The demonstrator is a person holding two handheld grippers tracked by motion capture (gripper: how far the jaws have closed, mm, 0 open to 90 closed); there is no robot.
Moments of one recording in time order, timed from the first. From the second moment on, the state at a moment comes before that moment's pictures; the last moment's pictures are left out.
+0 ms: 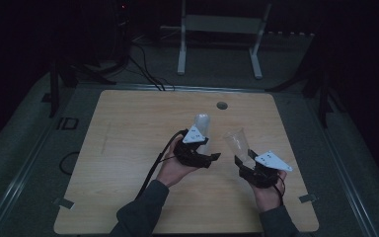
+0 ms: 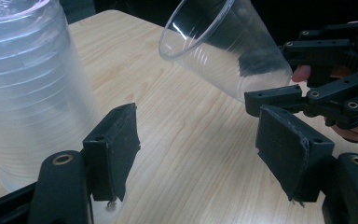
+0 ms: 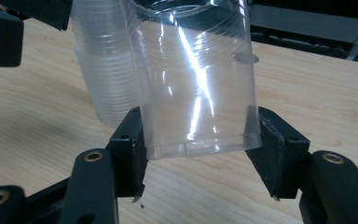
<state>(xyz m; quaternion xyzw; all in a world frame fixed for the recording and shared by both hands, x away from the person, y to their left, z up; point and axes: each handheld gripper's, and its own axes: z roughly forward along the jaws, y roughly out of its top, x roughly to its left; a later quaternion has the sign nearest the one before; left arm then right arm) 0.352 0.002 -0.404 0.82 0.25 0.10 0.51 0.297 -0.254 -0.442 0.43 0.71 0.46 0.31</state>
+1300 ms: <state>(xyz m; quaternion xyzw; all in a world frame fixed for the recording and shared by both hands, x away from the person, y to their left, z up) 0.359 -0.001 -0.397 0.77 0.29 0.06 0.56 0.291 -0.248 -0.434 0.43 0.68 0.48 0.33</state>
